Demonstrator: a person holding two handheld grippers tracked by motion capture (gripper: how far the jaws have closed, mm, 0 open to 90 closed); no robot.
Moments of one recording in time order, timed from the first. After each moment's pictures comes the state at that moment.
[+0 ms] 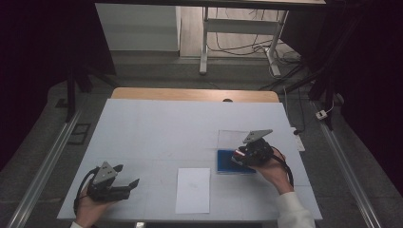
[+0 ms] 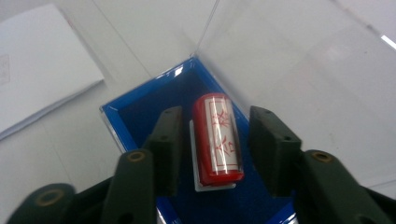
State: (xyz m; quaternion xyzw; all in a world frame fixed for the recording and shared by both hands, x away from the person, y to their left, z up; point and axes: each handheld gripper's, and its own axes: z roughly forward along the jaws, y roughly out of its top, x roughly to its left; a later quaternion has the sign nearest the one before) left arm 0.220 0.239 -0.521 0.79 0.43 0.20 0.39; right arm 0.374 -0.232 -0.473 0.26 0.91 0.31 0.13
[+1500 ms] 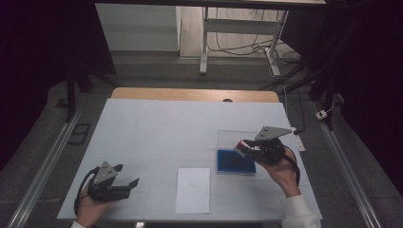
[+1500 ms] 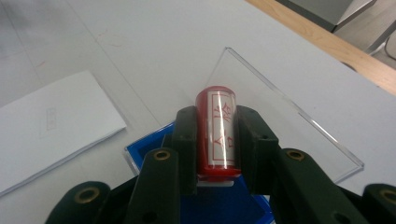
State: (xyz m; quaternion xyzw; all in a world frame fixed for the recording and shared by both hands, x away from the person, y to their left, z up) left arm 0.222 0.239 -0.523 0.79 0.44 0.20 0.39; right arm 0.349 -0.246 -0.426 0.24 0.87 0.40 0.18
